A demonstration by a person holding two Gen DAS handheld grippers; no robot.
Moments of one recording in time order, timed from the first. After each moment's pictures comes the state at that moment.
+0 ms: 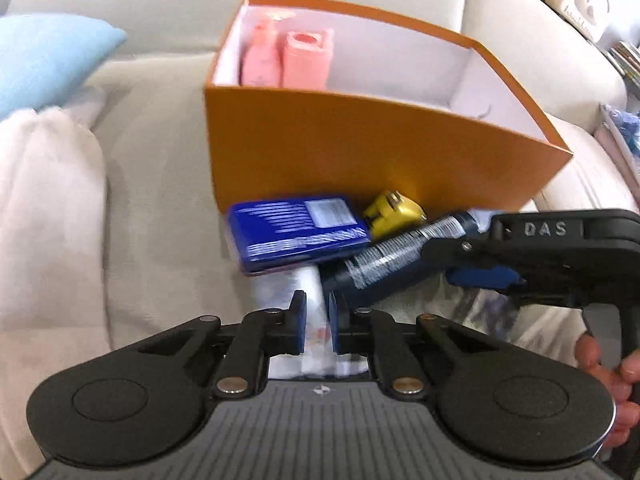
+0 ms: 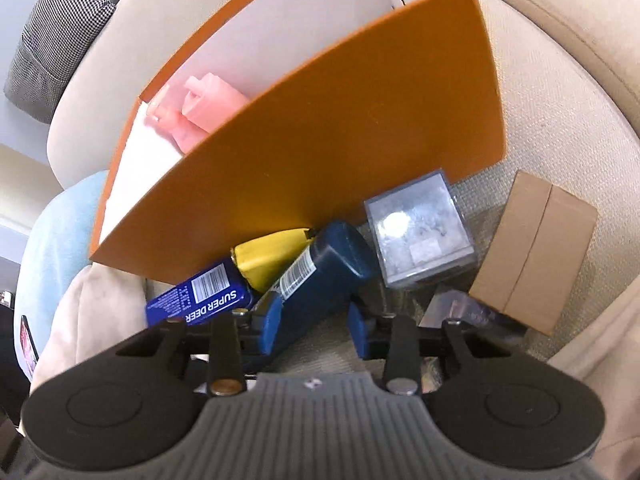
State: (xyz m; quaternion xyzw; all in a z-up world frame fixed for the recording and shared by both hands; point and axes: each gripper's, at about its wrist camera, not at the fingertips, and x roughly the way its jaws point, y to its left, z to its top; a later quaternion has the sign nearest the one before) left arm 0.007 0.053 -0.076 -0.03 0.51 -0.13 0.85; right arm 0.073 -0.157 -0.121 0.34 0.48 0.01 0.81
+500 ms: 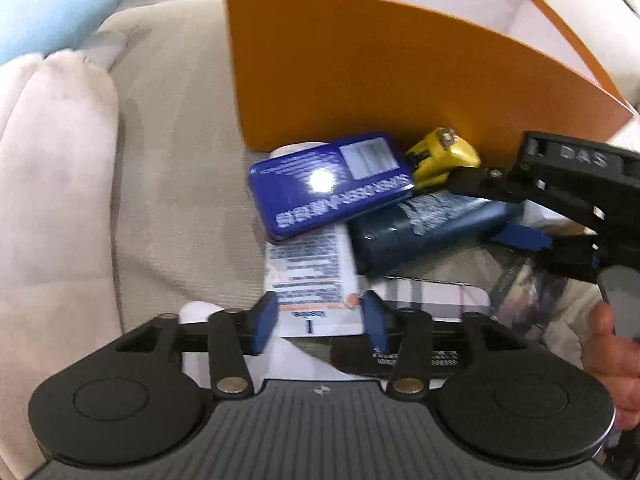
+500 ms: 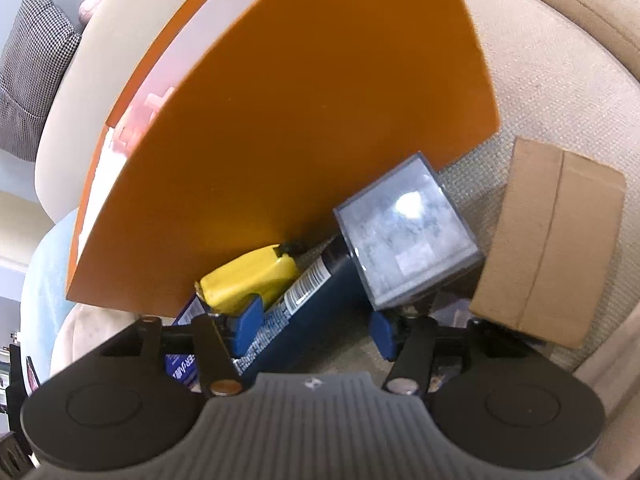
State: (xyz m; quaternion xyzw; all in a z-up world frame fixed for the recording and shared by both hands) left arm 0.022 0.053 -0.110 -0.01 0.58 -0.07 0.82; right arm 0.070 -0.168 -0.150 0.39 0.46 -0.02 0.79
